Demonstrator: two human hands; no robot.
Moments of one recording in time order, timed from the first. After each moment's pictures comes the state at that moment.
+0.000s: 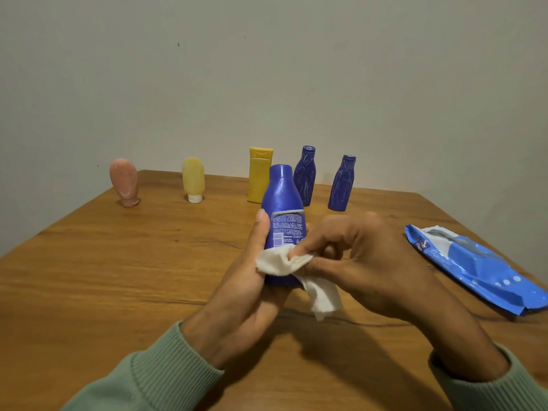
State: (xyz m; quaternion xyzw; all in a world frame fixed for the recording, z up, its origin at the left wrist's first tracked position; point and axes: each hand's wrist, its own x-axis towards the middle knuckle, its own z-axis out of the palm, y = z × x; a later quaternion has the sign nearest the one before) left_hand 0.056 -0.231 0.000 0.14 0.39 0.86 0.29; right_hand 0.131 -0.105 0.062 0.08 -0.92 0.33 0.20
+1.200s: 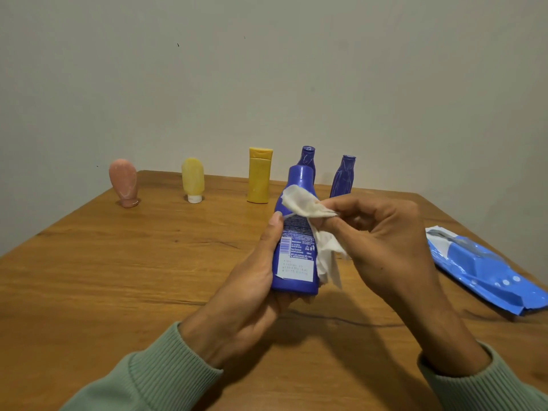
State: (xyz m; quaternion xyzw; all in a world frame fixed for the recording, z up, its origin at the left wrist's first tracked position) left_hand 0.062 -0.232 0.009 0.18 0.42 0.82 0.35; right_hand 0.121 -0.097 0.052 0.00 -0.81 0.46 0.36
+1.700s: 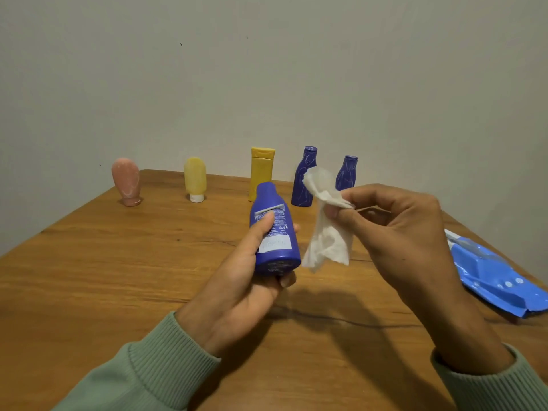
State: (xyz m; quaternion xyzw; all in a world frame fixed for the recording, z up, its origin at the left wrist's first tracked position) left_hand 0.045 -0.228 0.012 0.06 0.40 0.86 0.30; right_hand 0.126 -0.092 0.061 -0.01 -0.78 0.50 0.37
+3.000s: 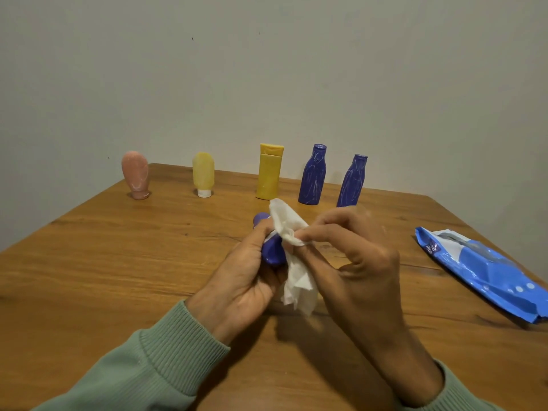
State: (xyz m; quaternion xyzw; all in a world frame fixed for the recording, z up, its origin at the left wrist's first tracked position) left_hand 0.044 -0.239 0.012 -0.02 0.31 0.88 0.35; right_hand 0.113 -0.126 0.014 0.09 -0.84 0.26 0.47
